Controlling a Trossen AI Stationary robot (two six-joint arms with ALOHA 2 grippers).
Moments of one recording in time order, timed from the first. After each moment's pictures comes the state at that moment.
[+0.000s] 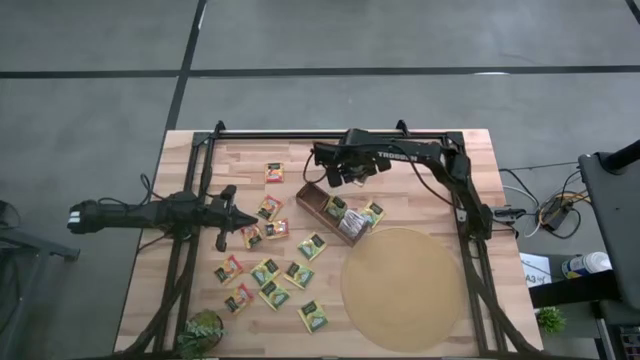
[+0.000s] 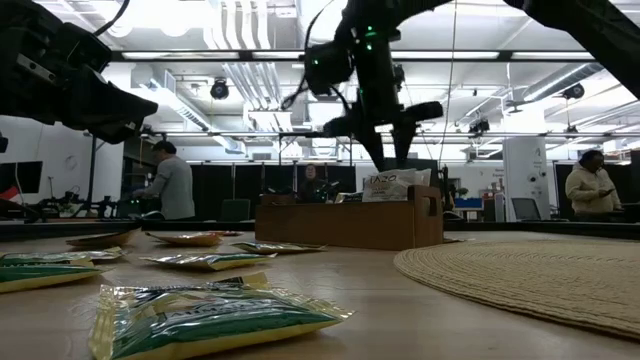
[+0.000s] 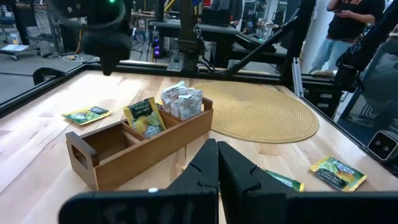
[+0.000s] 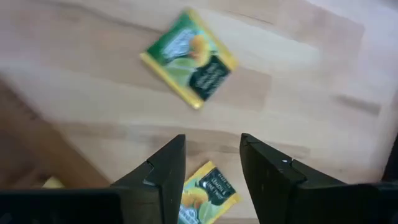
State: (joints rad) left arm 0.02 0.19 0.01 0.02 0.07 -0.09; right arm -0.29 2.14 1.93 -1.45 0.27 1.09
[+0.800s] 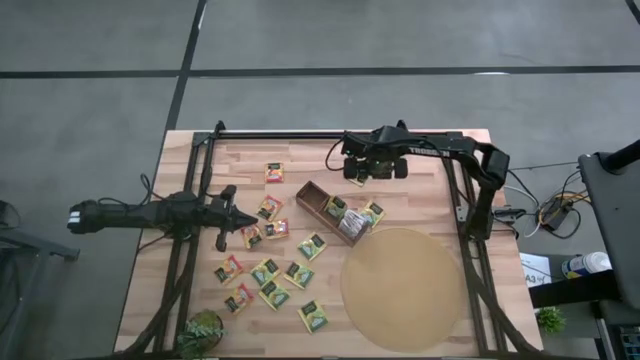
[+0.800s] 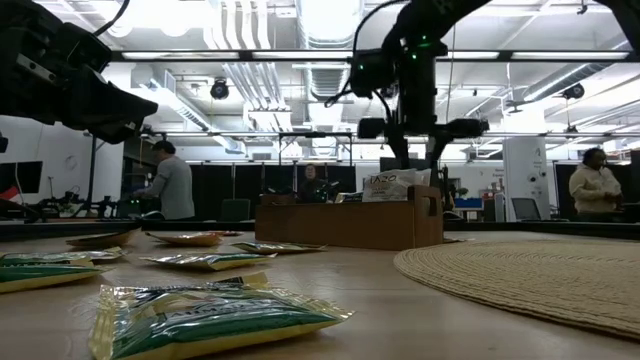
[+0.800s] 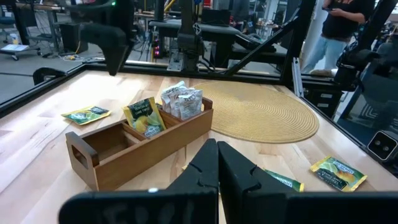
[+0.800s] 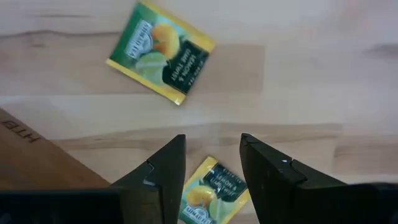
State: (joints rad) left arm 0.02 0.19 0.01 0.02 0.07 -0.09; right arm -0.41 1.85 1.47 -1.11 0.11 1.21
